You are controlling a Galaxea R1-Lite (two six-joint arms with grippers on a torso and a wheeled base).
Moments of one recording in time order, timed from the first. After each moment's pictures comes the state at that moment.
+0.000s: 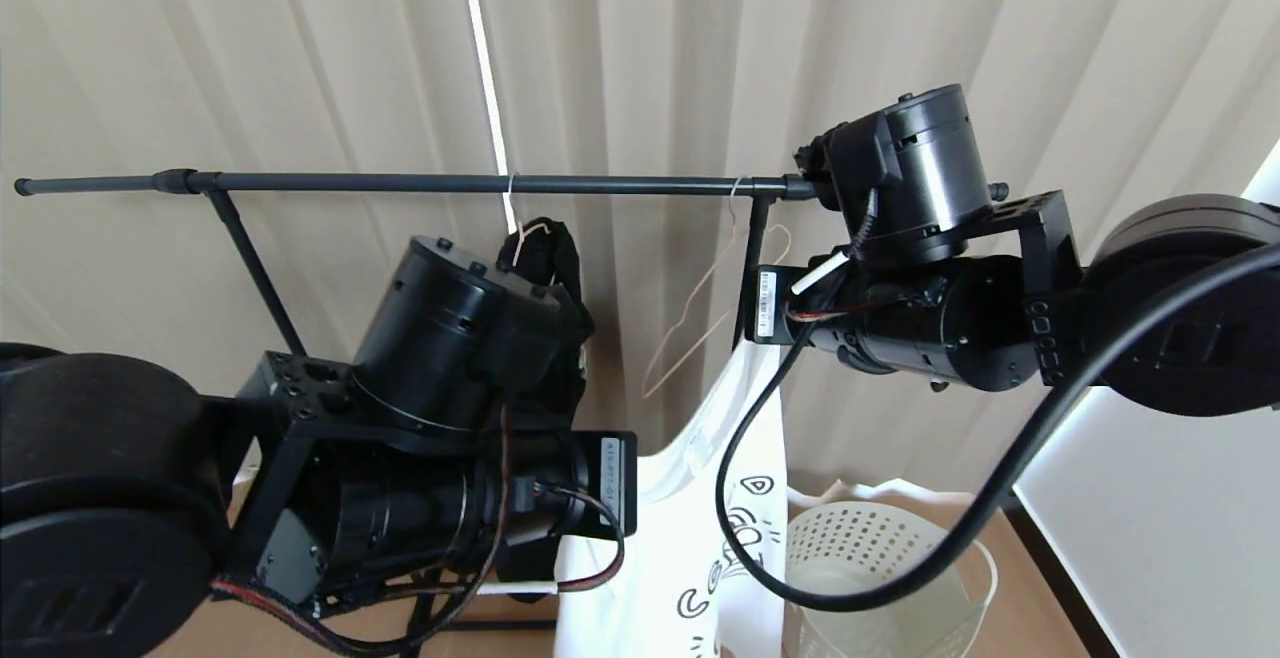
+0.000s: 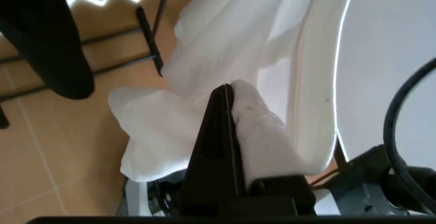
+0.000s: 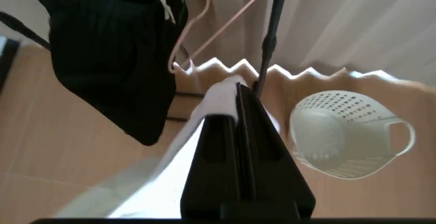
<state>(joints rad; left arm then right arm) -0.86 1.64 -1.02 0.05 0.11 -0.54 0.75 1.82 -1.42 0.14 -0.49 0.50</state>
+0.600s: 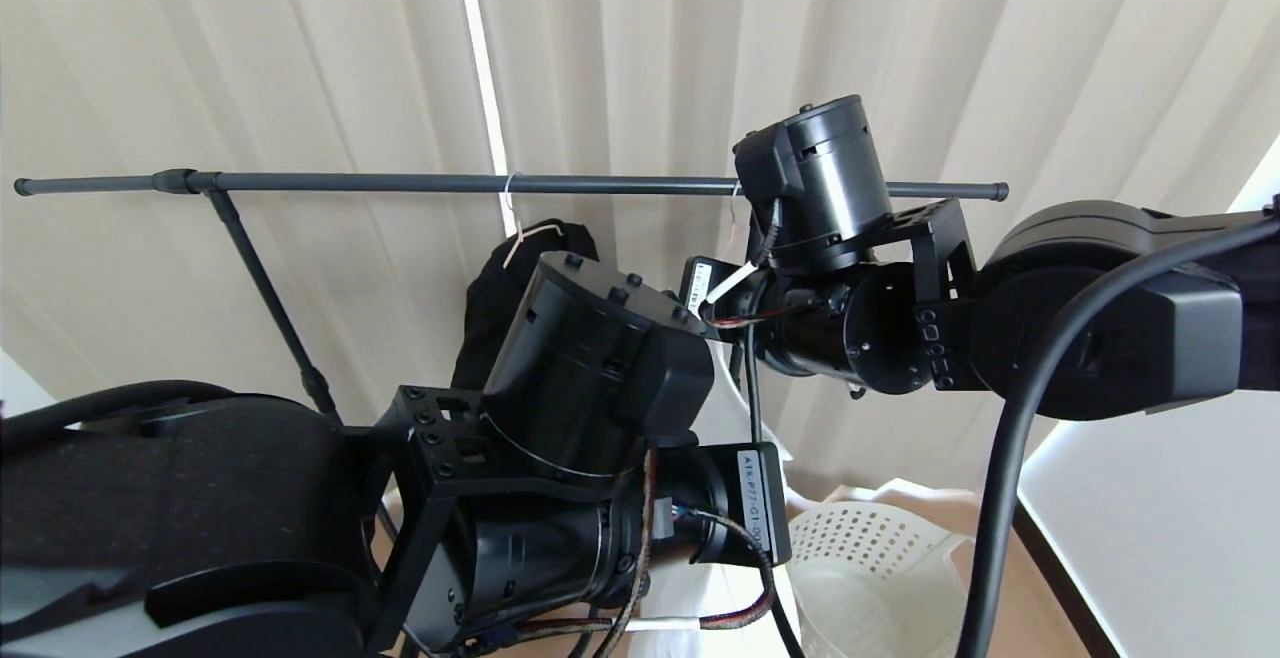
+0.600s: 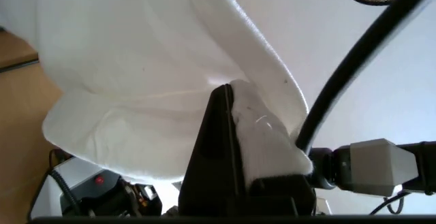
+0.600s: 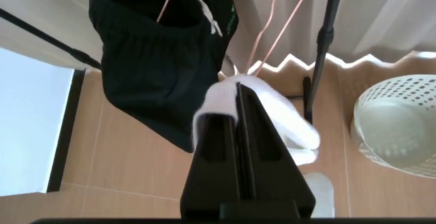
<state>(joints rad) -0.99 1.73 -1.09 -0.11 0.05 -0.68 0.82 1.92 -1.53 0.14 -0.50 0.67</state>
